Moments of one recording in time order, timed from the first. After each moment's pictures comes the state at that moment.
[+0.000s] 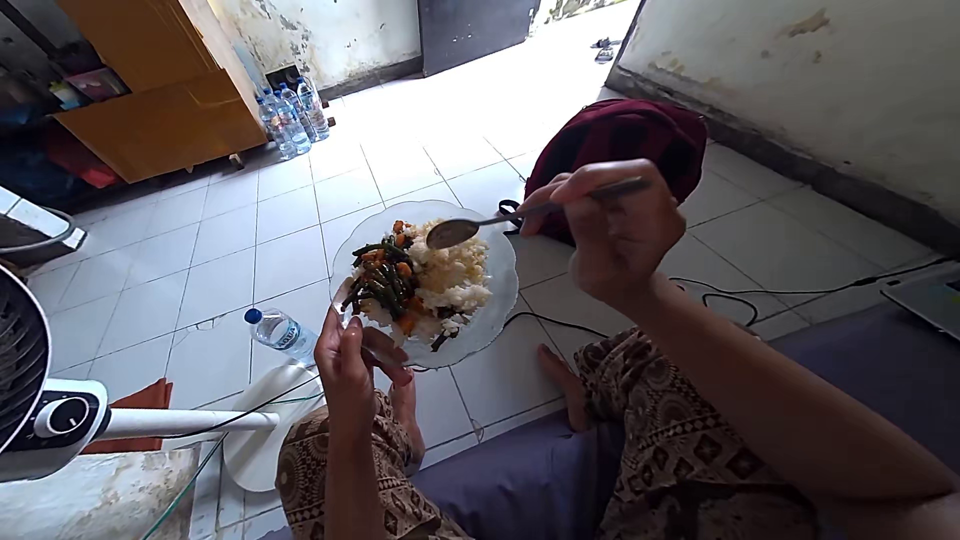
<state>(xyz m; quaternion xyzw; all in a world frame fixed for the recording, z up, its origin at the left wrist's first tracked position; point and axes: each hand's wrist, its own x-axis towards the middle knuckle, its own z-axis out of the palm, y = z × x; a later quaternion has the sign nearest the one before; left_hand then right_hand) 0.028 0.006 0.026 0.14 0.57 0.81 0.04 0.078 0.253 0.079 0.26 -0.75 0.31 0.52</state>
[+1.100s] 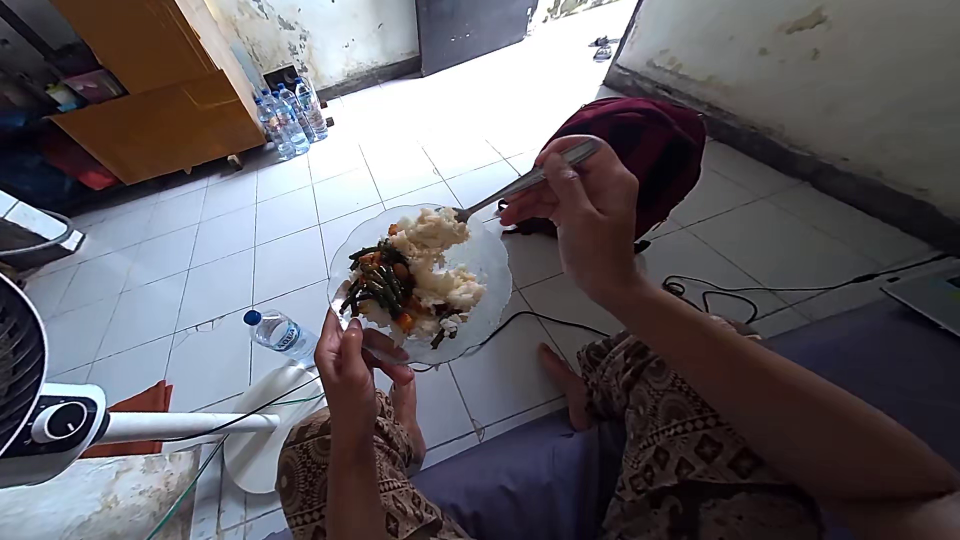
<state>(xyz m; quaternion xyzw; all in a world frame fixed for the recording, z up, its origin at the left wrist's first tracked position) 0.029 0.008 0.027 0.13 0.57 0.81 0.04 0.076 0.237 0.084 0.01 -0.72 0.56 0.41</state>
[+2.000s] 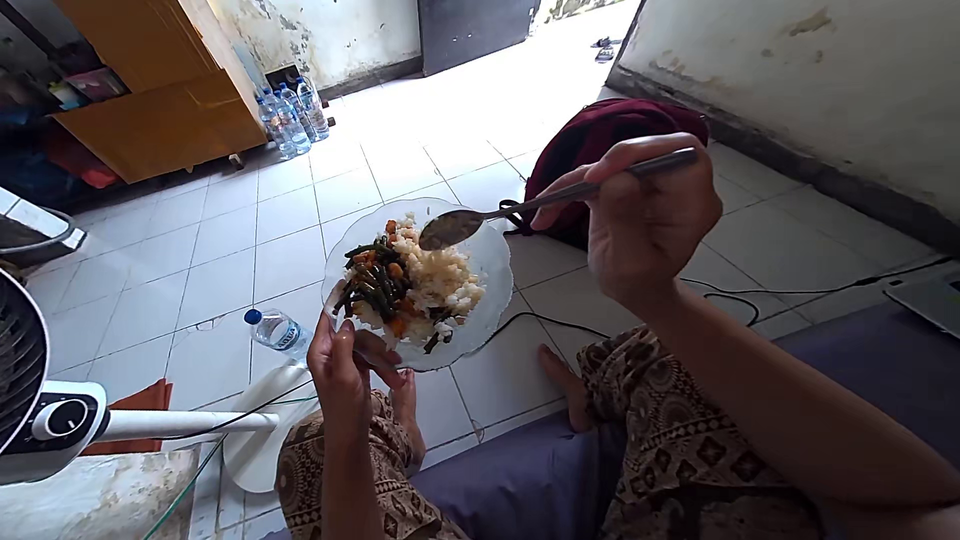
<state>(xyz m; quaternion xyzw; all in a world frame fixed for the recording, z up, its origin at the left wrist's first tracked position) 0.027 0.003 0.027 0.13 0.55 0.82 0.03 0.082 0.254 0.087 0.25 -0.72 0.39 0.51</state>
